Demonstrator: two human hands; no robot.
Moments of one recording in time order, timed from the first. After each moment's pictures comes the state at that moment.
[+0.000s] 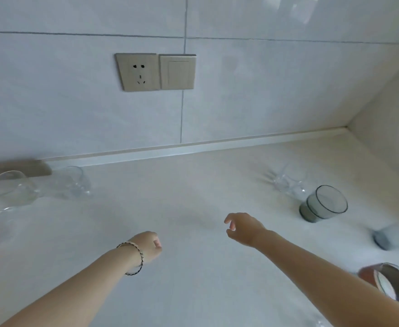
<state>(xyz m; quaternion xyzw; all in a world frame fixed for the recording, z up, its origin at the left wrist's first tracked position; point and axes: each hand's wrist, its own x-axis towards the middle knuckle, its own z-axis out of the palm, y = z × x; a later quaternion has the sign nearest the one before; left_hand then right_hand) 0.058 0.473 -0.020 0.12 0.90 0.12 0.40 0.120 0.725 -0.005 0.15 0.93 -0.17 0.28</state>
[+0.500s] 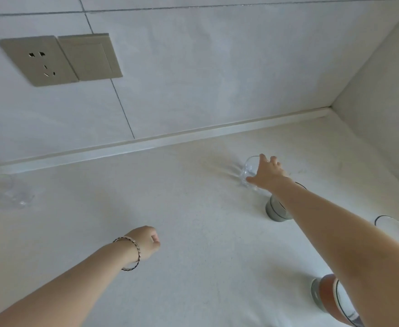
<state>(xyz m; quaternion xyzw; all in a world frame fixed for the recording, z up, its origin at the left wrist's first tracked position) 0.068 0.625 -0.027 0.14 0.90 0.08 0.40 0.069 0.952 0.003 0.33 0.92 -0.13 0.17</state>
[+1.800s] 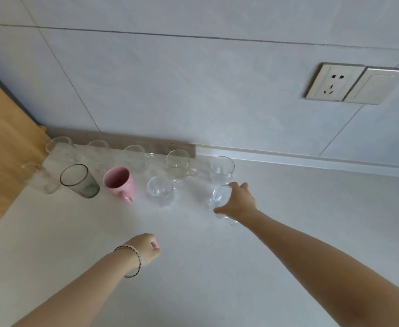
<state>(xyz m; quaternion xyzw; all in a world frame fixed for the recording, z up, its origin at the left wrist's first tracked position) 0.056 0.146 -0.010 -0.05 0.92 0.15 0.35 -0.018 0.383 0.006 0.10 0.95 -0.25 0.19</state>
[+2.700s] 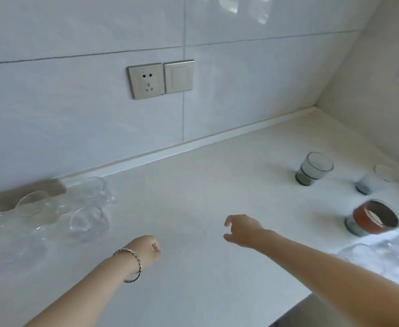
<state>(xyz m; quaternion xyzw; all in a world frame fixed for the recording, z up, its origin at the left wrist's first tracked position) 0.058 0.364 0.002 0.20 0.90 0.12 0.37 0.160 0.599 0.021 0.25 0.91 -0.18 0.27</state>
